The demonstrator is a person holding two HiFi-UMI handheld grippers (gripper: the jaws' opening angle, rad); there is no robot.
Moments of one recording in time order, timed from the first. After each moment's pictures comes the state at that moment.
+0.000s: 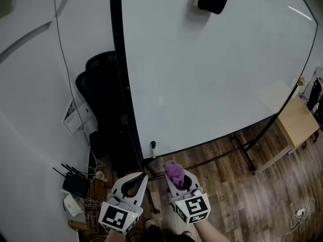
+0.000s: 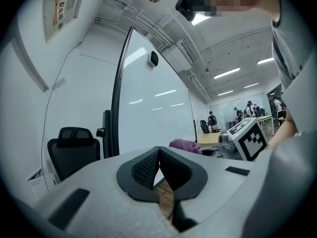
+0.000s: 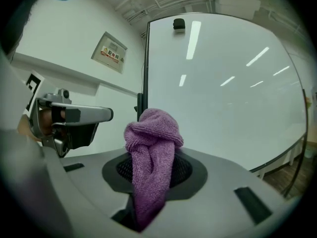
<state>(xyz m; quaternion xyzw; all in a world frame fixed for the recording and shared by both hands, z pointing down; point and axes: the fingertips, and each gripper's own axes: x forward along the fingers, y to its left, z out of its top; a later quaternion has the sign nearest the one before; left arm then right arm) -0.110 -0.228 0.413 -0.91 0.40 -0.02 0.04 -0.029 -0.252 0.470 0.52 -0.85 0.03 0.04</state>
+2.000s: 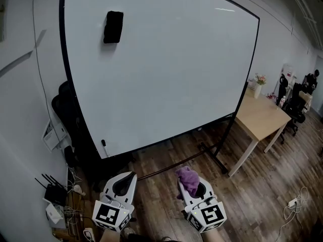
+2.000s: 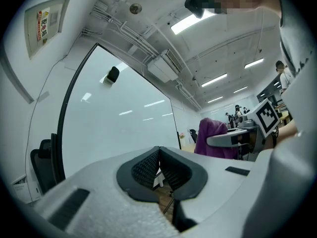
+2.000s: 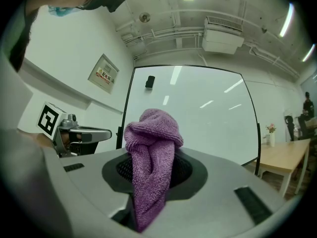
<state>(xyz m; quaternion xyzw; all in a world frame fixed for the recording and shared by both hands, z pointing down) 0.068 -0.093 0.364 -0.93 0.36 0.02 0.09 0.216 -0.048 0.374 0.60 -0.80 -0.04 -0.02</state>
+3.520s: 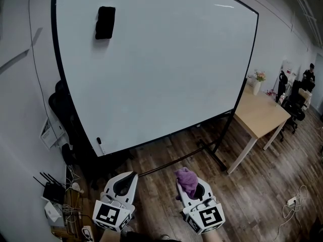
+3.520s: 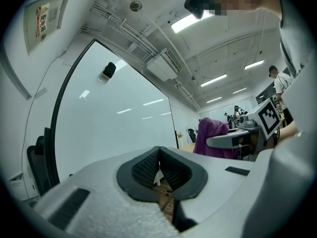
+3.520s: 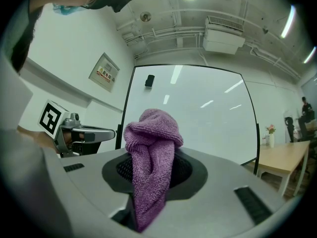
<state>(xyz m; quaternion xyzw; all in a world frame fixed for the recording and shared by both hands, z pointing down) 0.094 -0.092 0.372 -0.93 0.35 0.02 0.08 0.231 -0.043 0.383 0.61 -0.79 -0.05 -0.01</state>
